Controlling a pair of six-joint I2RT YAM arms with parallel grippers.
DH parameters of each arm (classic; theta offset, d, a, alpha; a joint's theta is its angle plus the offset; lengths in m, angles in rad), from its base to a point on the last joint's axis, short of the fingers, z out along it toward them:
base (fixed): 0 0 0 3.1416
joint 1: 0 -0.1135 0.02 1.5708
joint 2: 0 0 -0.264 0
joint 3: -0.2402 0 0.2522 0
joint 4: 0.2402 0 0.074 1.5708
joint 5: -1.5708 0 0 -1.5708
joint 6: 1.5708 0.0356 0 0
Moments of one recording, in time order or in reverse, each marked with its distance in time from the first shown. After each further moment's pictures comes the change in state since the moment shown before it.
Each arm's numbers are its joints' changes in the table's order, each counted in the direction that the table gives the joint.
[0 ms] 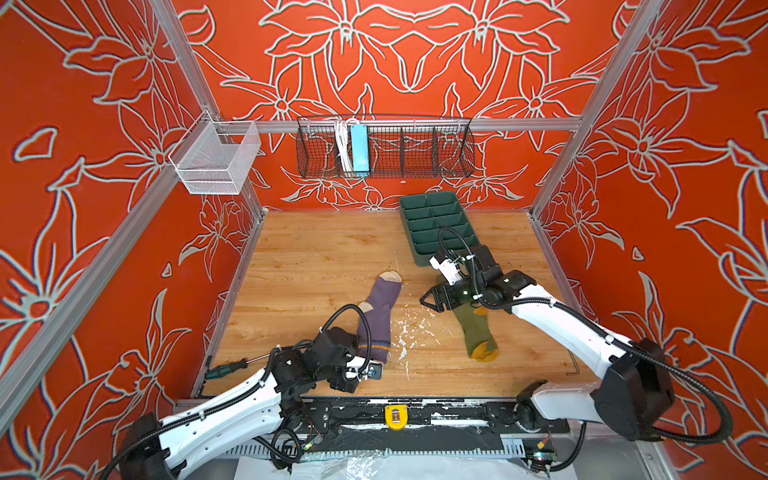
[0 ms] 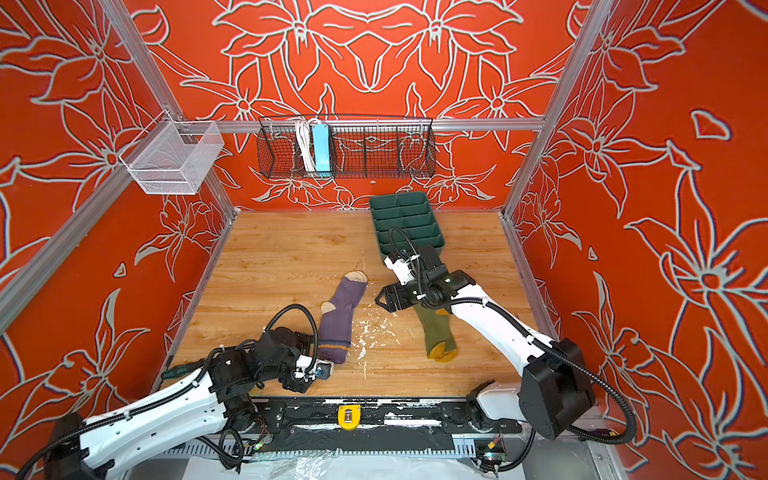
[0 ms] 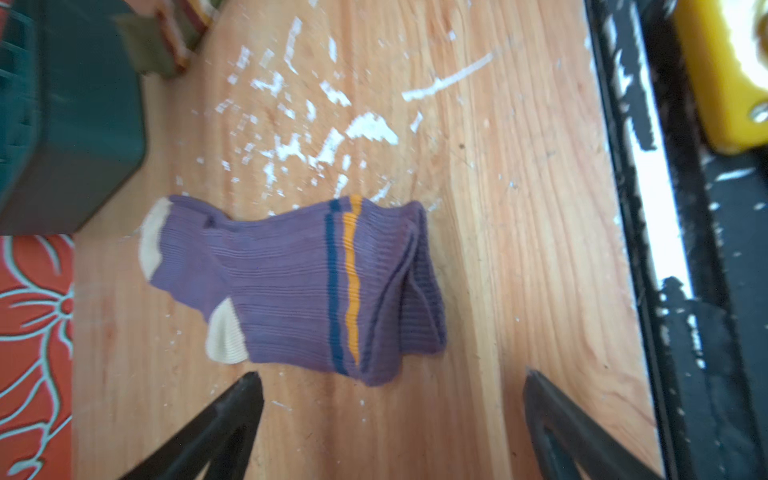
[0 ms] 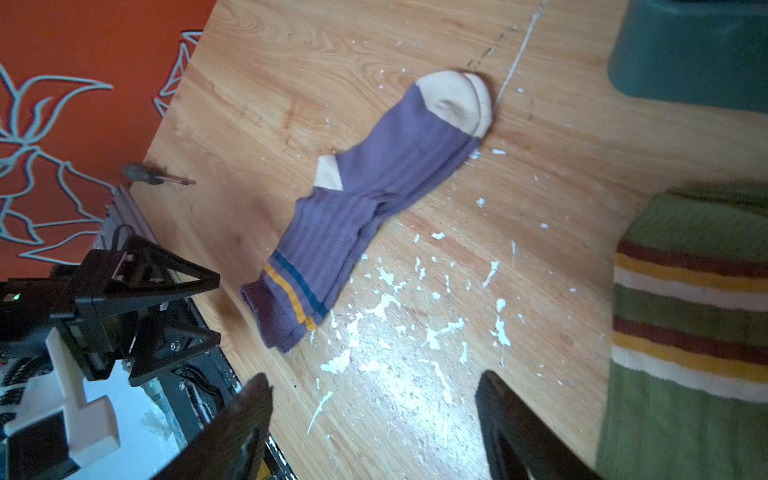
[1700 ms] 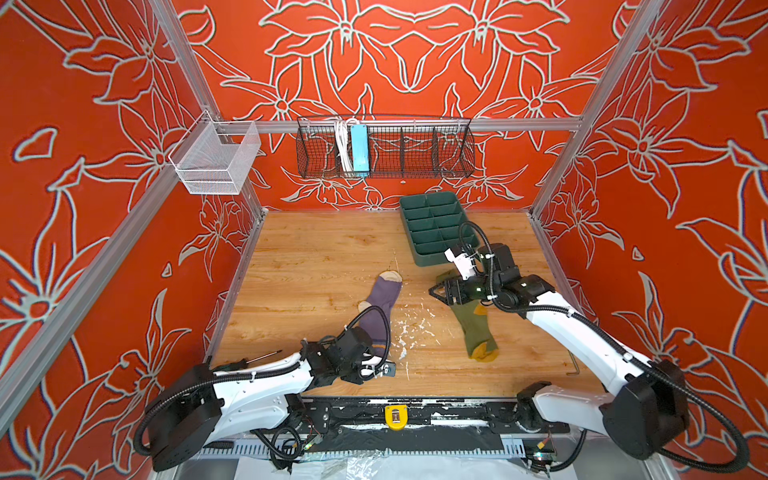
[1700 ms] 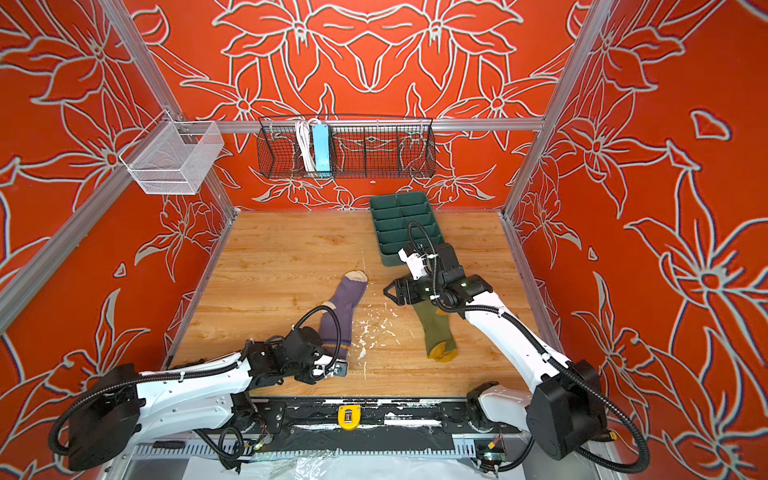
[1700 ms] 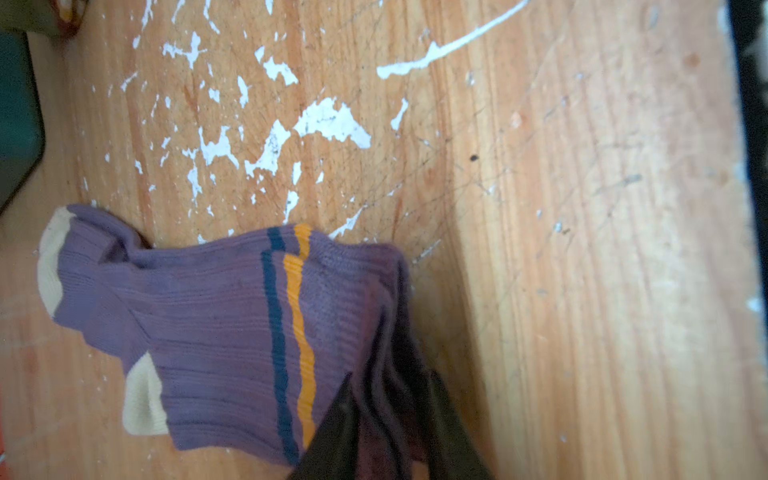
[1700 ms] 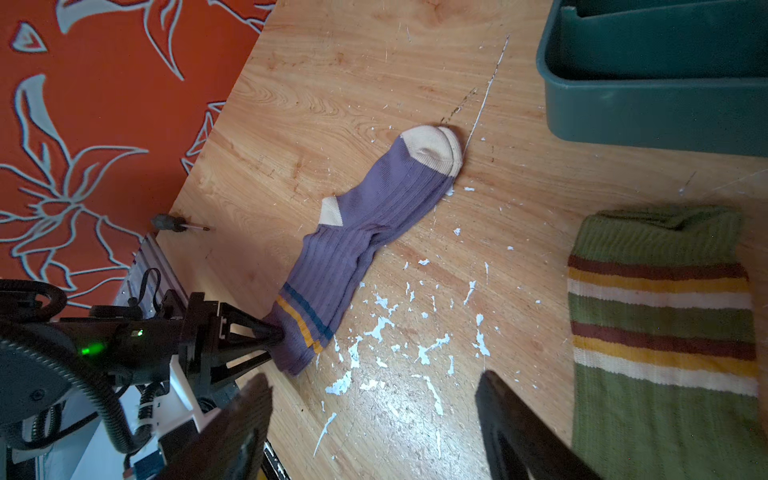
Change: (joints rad) left arm 0.048 0.344 0.008 -0.270 0.043 -0.058; right arm 0.074 -0.111 0.038 -0.062 0.043 0.031
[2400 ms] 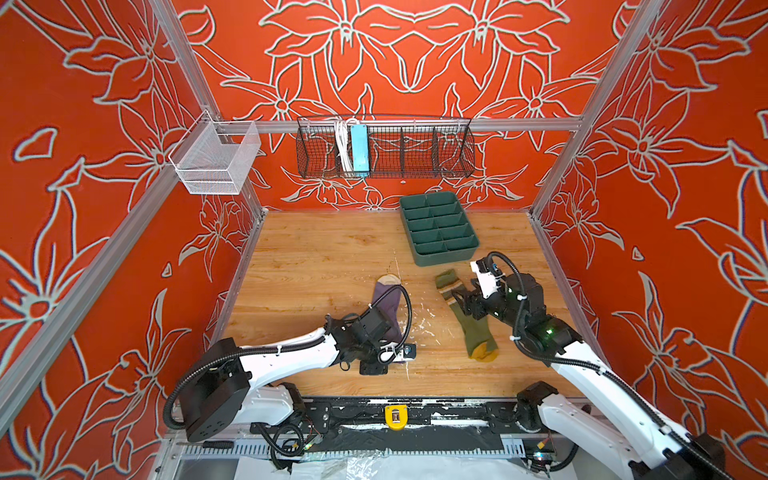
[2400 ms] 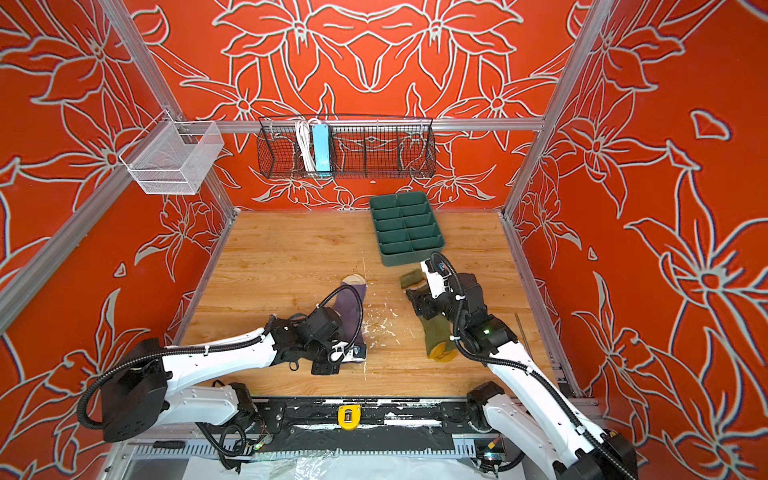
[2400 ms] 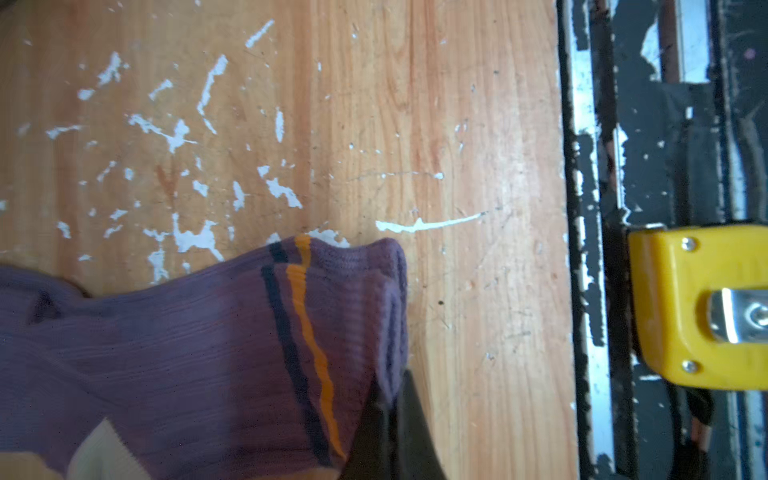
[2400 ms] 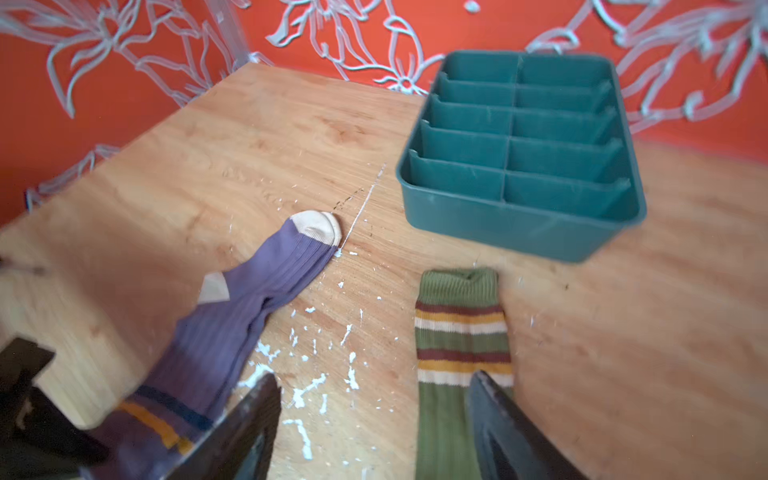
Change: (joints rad) left arm 0.000 0.222 -0.321 0.254 -0.245 -0.215; right arm 0.002 -0.378 0.337 -0.282 -0.294 -0.248
